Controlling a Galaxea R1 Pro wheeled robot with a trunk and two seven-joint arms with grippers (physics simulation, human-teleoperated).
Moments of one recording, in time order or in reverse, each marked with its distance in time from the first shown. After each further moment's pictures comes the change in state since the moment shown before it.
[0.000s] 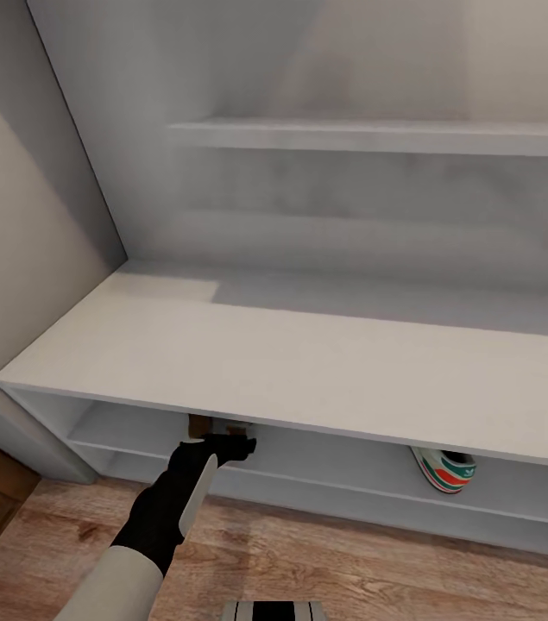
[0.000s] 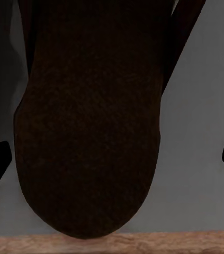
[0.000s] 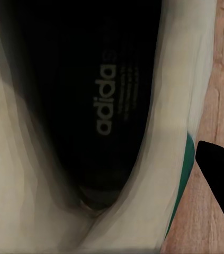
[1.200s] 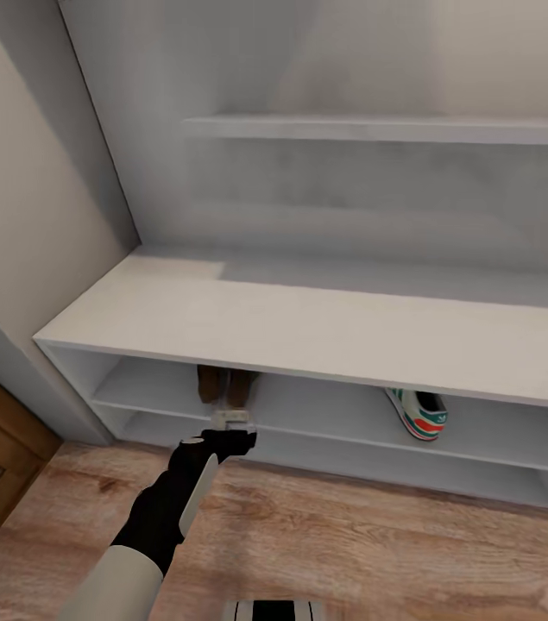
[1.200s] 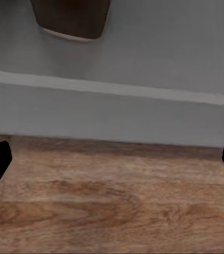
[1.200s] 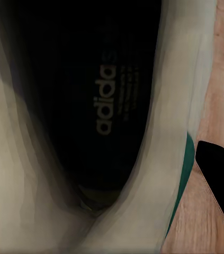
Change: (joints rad) left arm -0.002 0.000 -0.001 0.001 0.003 -0.063 0.000; right arm 0.000 -0.002 -0.002 0.001 0.000 0.000 0.000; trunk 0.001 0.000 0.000
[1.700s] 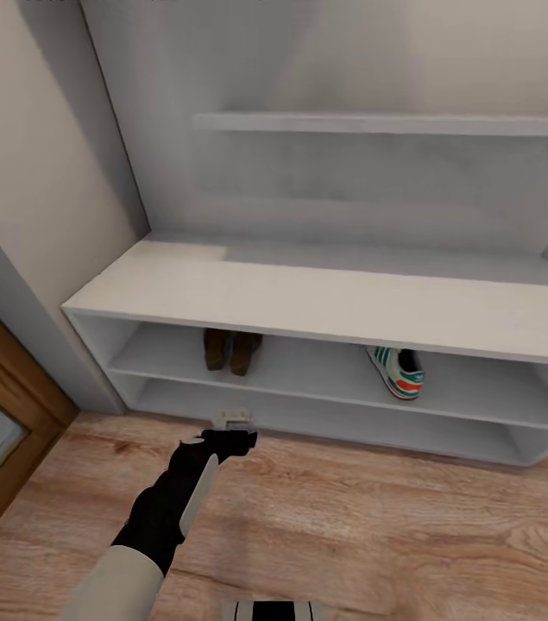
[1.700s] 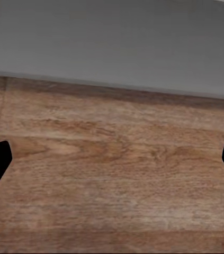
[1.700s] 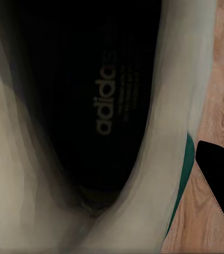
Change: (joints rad) left arm 0.000 -0.001 0.000 0.002 0.000 -0.002 0.000; right arm 0.000 0.000 0.000 0.000 -0.001 0.000 -0.003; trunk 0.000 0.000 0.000
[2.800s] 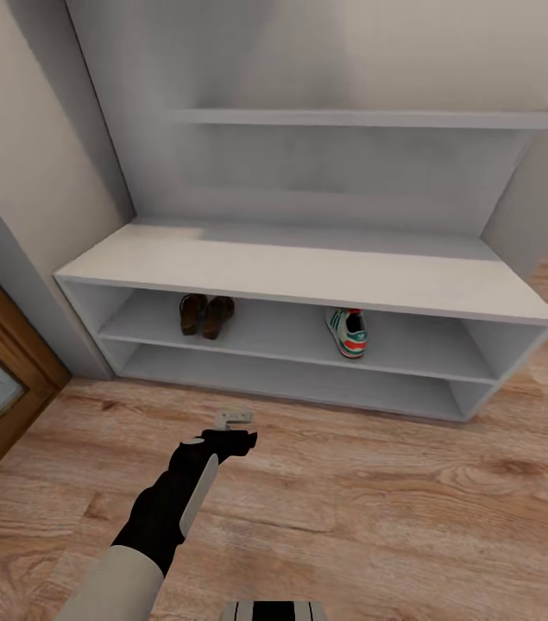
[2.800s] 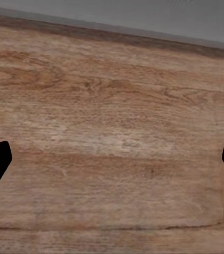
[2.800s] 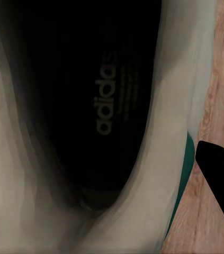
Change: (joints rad) left arm 0.000 0.000 -0.001 0.001 0.001 -0.005 0.000; right arm 0.000 0.036 -0.001 -0.001 0.000 0.002 -0.002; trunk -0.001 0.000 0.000
